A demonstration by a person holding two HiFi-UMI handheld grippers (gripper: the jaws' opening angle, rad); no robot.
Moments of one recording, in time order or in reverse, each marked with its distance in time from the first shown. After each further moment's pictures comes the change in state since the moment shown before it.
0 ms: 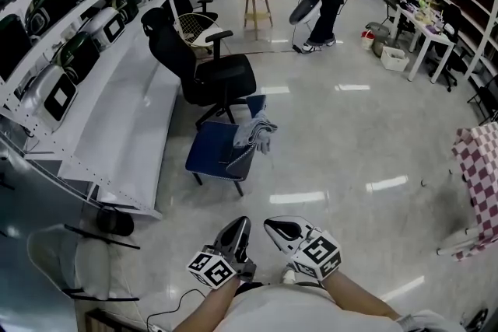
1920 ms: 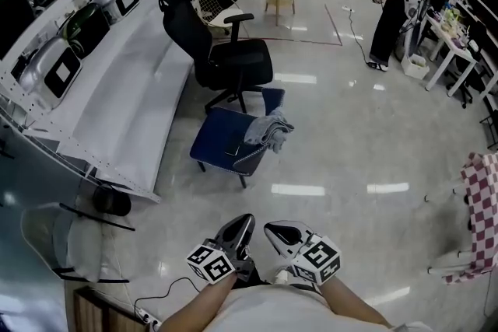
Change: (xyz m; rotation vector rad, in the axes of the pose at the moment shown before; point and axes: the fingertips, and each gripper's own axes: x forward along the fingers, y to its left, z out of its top) left arm 0.037 0.053 0.002 -0.035 0.040 0.045; right arm 0.051 -0.031 -0.020 0.068 0.081 0.096
